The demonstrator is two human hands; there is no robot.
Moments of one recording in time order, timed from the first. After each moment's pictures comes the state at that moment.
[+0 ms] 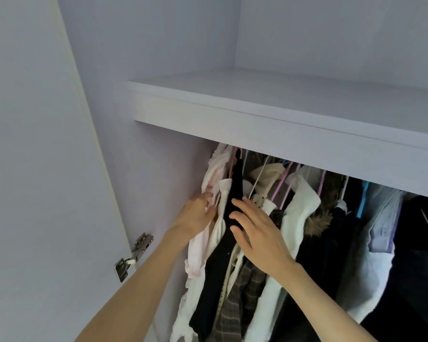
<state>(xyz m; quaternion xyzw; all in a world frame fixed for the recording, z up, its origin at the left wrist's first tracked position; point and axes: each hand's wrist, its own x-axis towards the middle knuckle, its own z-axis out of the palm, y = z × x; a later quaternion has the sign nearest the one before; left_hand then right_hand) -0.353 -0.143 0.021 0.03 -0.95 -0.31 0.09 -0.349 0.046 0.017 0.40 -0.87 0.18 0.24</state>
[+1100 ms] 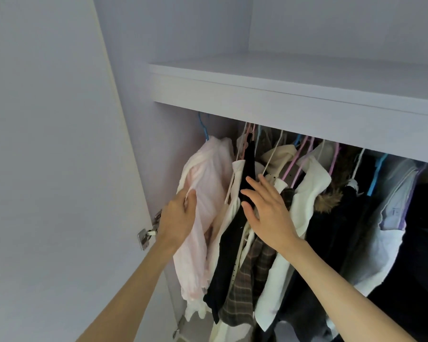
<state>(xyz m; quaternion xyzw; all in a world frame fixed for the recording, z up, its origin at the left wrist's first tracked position) -0.249 -0.145 0.031 0.14 -0.87 -0.39 0.27 -0.330 0.040 0.023 0.38 -0.86 0.23 0.24</state>
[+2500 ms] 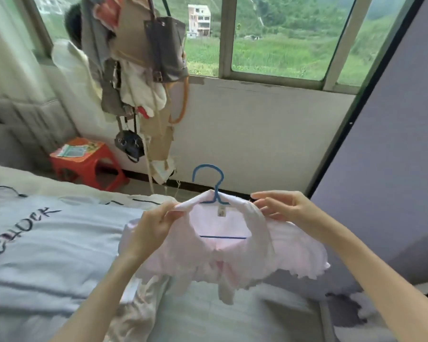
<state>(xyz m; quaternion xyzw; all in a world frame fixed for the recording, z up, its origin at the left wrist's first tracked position) 0.480 -0.011 -0.021 0.59 -0.68 -0.17 0.41 0.189 -0.037 0.056 0.67 -0.45 0.28 -0.52</state>
